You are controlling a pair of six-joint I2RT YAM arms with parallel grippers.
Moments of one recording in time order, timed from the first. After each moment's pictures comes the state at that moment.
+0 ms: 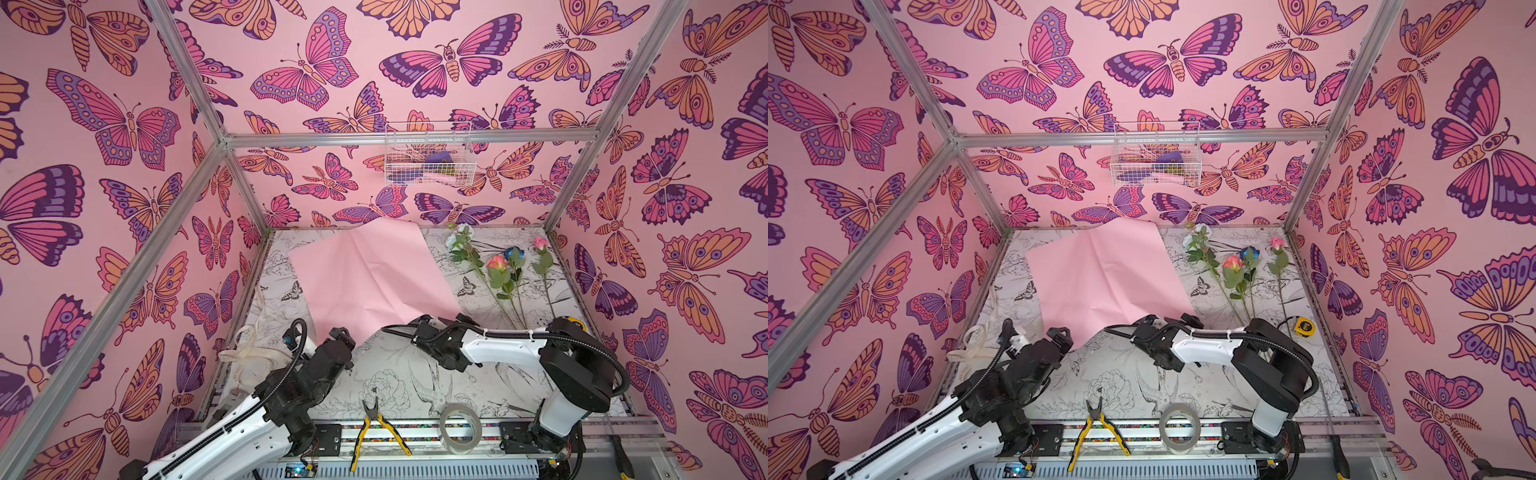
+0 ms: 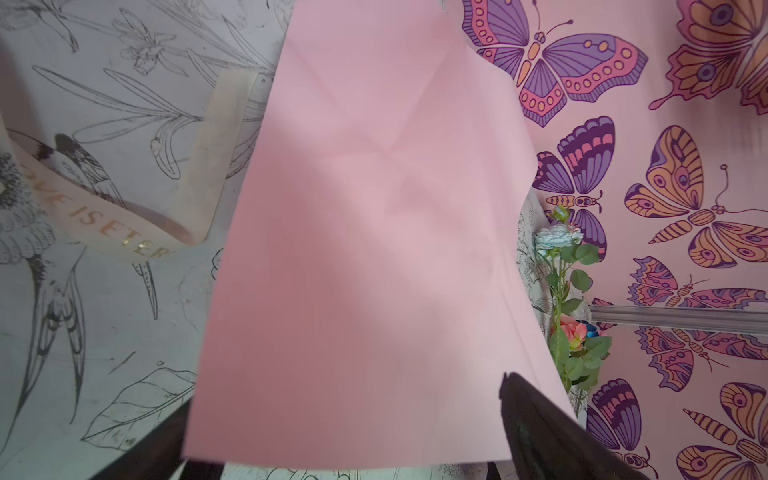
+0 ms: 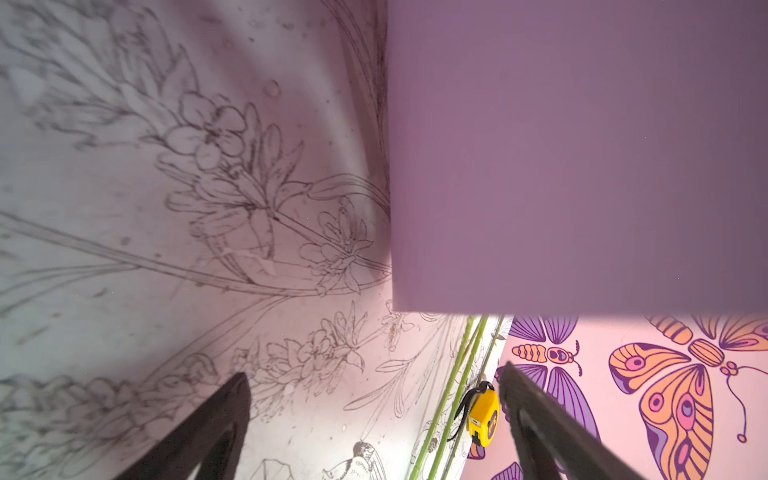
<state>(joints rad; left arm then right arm) -0.87 0.57 0.56 -0.82 -0.61 -1.51 1.00 1.71 0.92 -0.67 0.87 0.07</state>
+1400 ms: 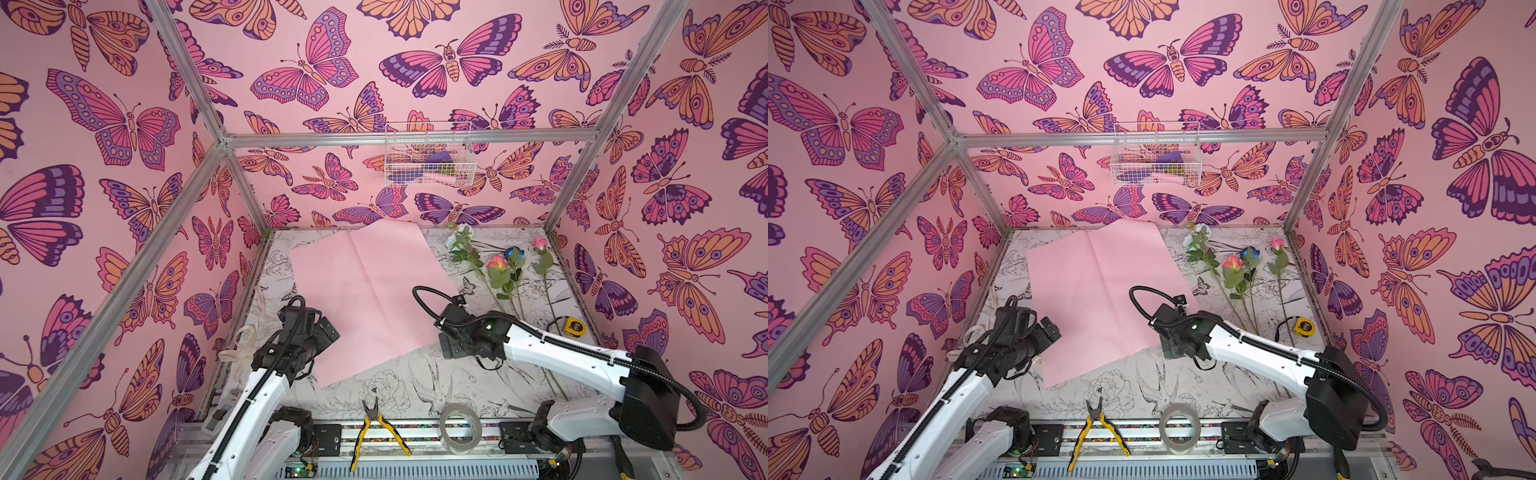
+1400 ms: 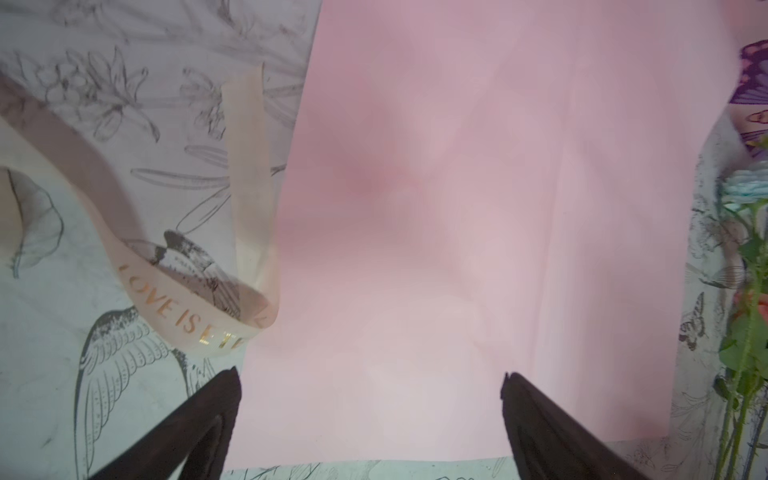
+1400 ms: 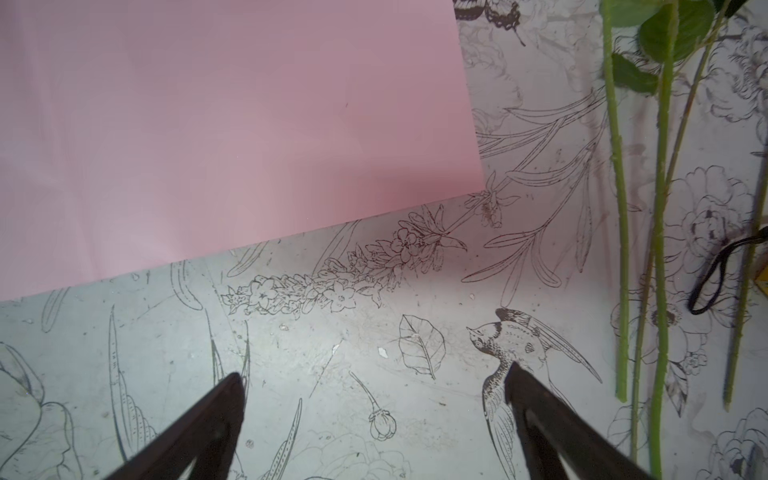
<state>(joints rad) -0.16 0.82 0.58 -0.77 -0.03 -0.84 0.92 1.39 0.98 -0.89 0.38 0.72</state>
